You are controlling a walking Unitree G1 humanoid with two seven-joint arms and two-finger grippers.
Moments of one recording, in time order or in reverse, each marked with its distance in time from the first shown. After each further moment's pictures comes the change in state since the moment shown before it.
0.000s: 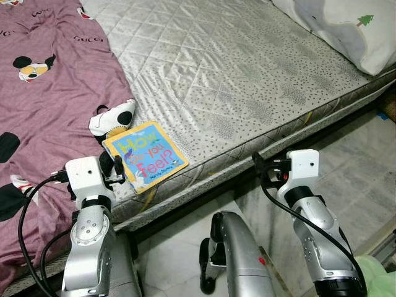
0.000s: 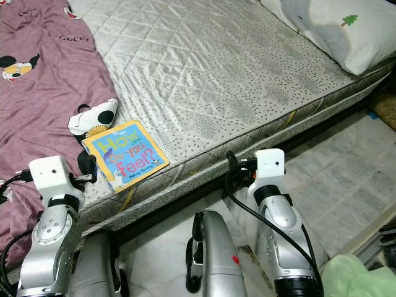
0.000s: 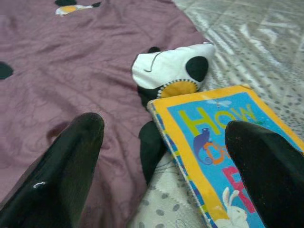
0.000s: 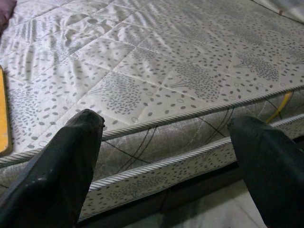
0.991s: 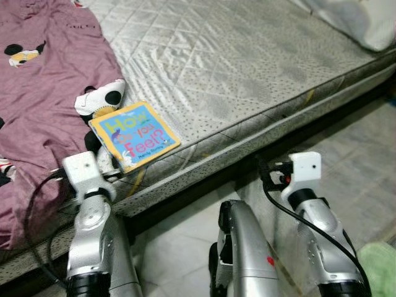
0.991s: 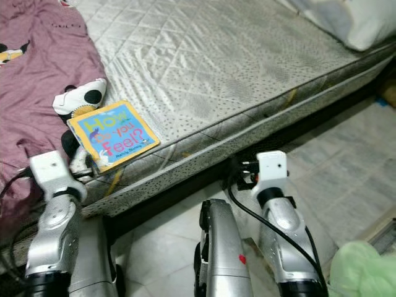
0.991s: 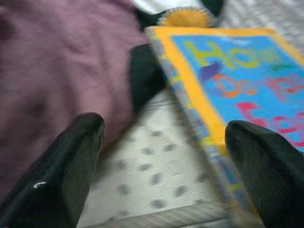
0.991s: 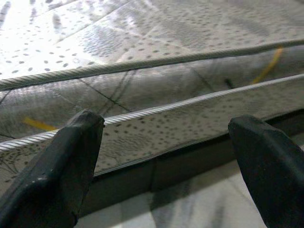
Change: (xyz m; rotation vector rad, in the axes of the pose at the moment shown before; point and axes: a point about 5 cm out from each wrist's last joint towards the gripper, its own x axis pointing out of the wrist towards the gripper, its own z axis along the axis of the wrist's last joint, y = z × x) left arm 0.026 0.001 -0.008 -0.076 0.078 0.063; right arm -0.007 -0.006 -0.002 -0.032 0.011 -0.011
